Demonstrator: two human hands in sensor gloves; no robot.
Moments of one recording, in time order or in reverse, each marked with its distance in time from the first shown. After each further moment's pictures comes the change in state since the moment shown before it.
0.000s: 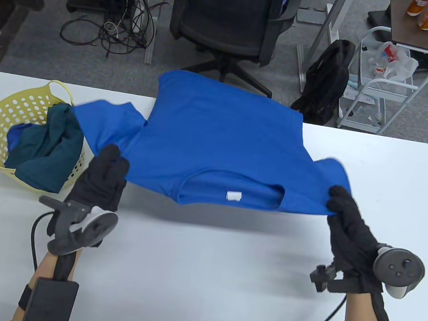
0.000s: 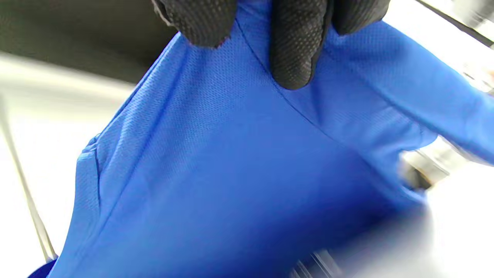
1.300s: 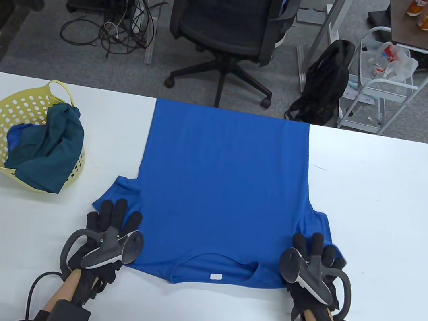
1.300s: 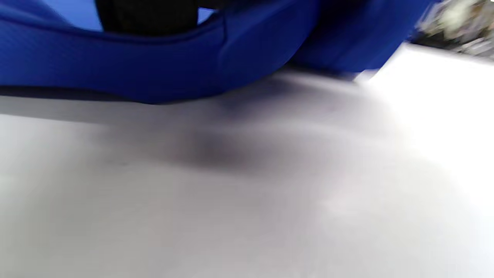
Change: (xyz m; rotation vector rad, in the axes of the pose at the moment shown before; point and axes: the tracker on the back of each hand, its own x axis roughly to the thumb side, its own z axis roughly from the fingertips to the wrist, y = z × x) left_hand 0.030 -0.103 0.044 -0.744 -0.113 -0.022; right_hand -0.018 0.111 0.026 0.558 0.327 0.844
